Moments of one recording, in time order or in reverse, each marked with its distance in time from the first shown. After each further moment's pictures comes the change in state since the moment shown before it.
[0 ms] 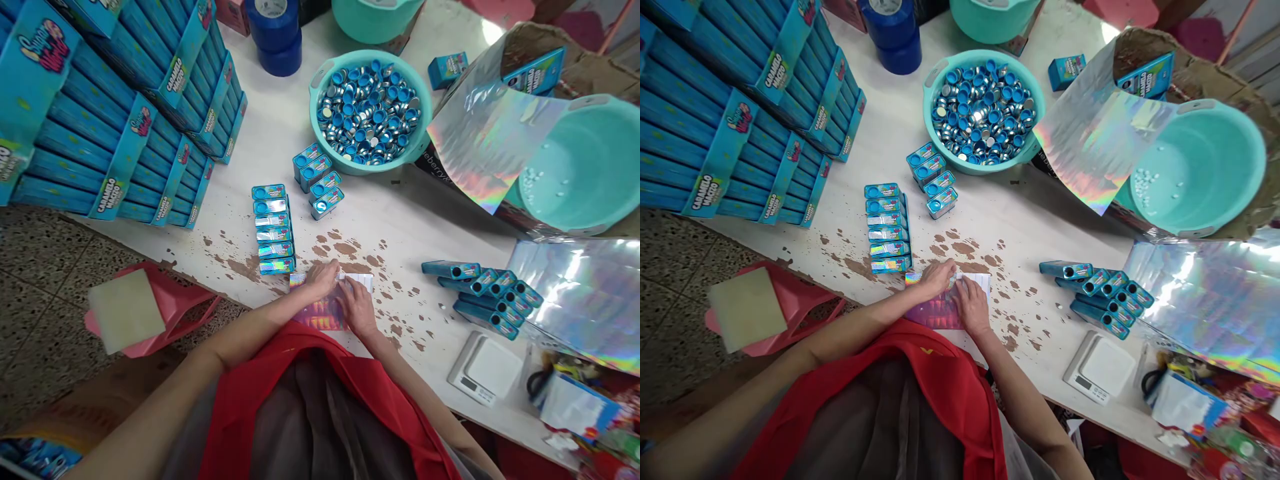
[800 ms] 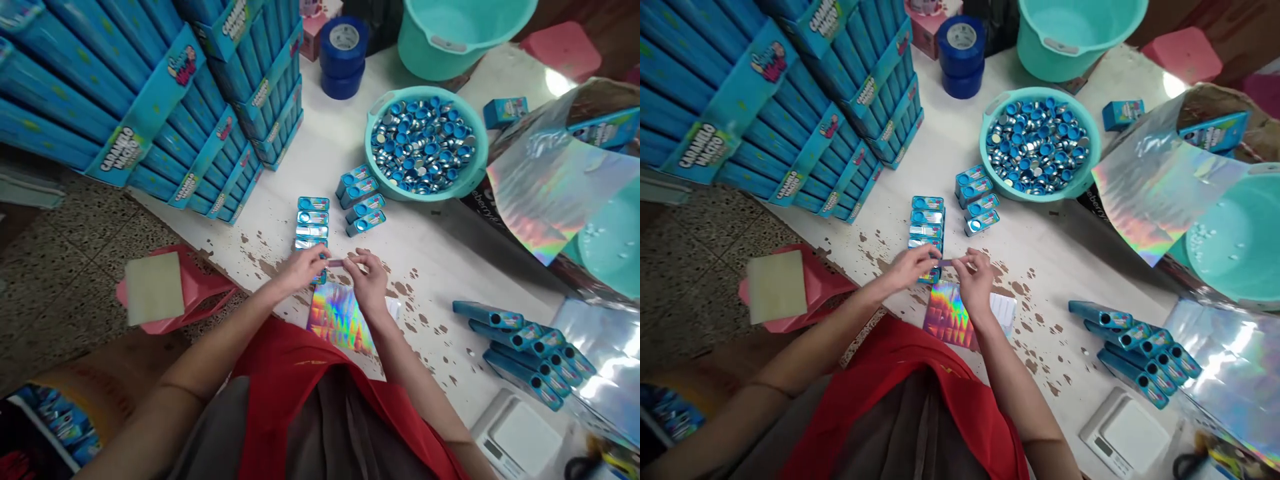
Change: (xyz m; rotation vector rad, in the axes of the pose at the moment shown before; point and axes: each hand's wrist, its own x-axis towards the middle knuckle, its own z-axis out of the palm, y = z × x) left_hand -0.069 -0.076 -0.098 -0.603 0.332 0.008; right_hand 0.132 -0.094 -0.051 0.747 0.210 0.400
